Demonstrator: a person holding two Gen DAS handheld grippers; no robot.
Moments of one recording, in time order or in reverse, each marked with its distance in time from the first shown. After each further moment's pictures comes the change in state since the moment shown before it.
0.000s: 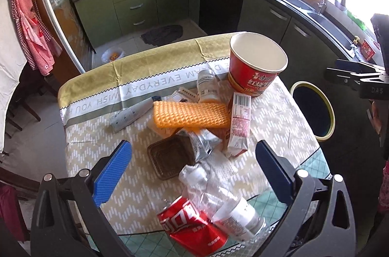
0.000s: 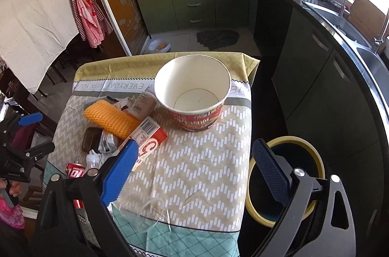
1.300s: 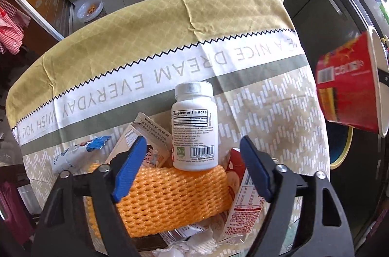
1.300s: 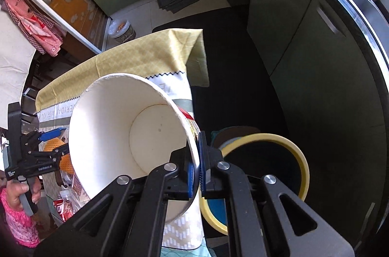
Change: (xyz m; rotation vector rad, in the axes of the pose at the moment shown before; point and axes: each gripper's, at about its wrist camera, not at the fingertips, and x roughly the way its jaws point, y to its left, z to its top) left arm 0.192 -0.020 0.097 -0.056 0.392 -0.053; right arm 0.086 -0.156 0.064 0.258 0.253 -0.054
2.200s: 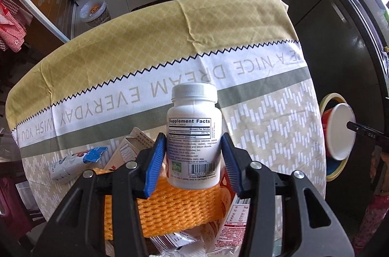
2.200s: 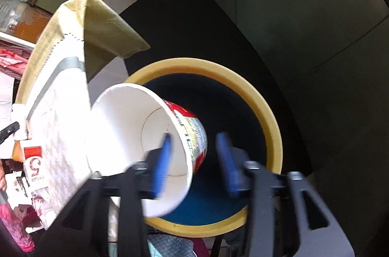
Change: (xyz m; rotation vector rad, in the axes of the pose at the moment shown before) left arm -0.006 -0.010 0.014 -0.019 -0.027 0.017; right arm 0.092 -0.175 -0.095 0.251 0.127 -0.033
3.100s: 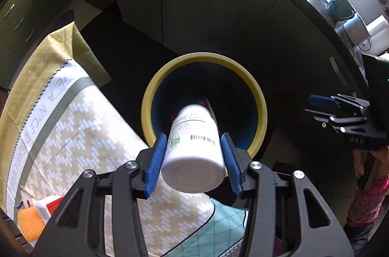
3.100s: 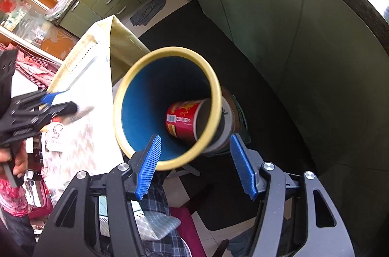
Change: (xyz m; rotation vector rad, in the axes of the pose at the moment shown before) left arm 0.009 -0.322 -0.044 0.518 0.001 -0.187; right arm -0.099 -0.085 -0.123 0.012 -0.179 0.168
